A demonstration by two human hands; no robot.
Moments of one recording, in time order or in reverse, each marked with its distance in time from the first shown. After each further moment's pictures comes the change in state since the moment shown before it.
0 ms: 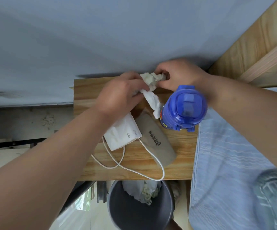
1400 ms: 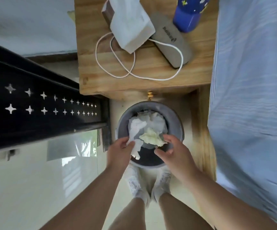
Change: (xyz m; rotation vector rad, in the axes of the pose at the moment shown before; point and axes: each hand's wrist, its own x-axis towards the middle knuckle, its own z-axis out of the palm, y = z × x) left_hand -0.405 0.001 0.183 -0.663 -0.087 -1.171; right_hand -0.373 -0.105 0.340 0.653 -0.021 0.671
